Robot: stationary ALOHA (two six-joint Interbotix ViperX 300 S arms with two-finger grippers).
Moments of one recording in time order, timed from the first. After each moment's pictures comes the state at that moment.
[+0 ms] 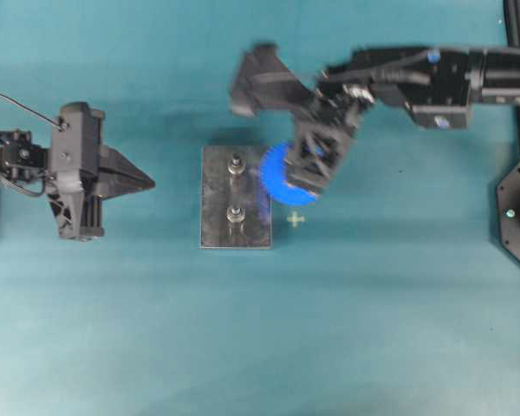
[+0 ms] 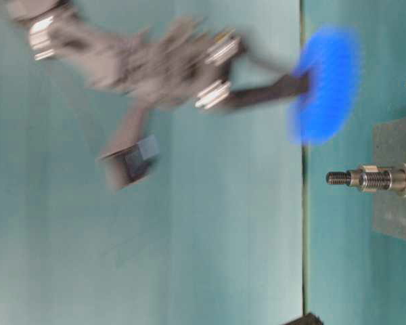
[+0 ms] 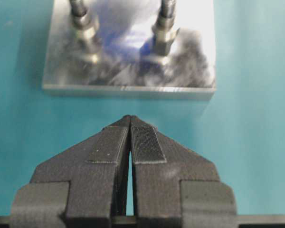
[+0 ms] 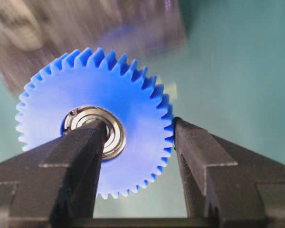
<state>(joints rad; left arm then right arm) 0.05 -0.35 1.02 0.02 -0.08 0.03 -0.20 0.10 0.23 0.12 0.96 0.04</state>
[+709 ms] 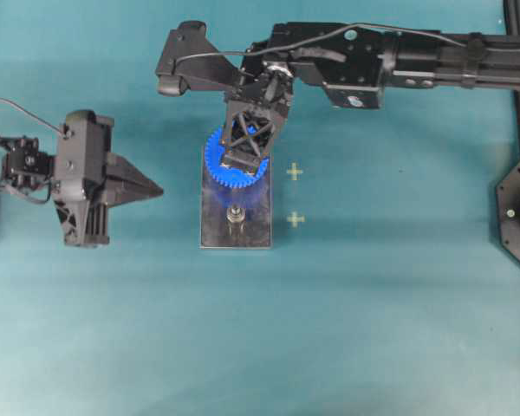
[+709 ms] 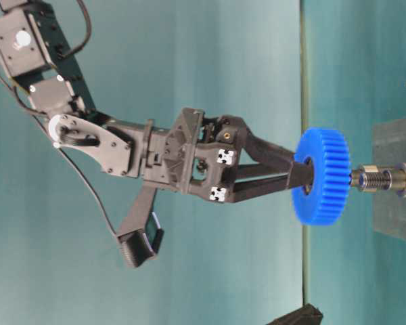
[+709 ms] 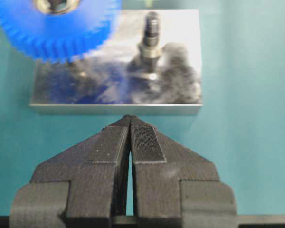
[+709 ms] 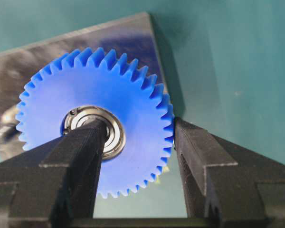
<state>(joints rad) 0.02 -0.34 1.02 0.02 -0.11 0.03 -0.23 0.33 -0.02 0.11 1.03 0.00</state>
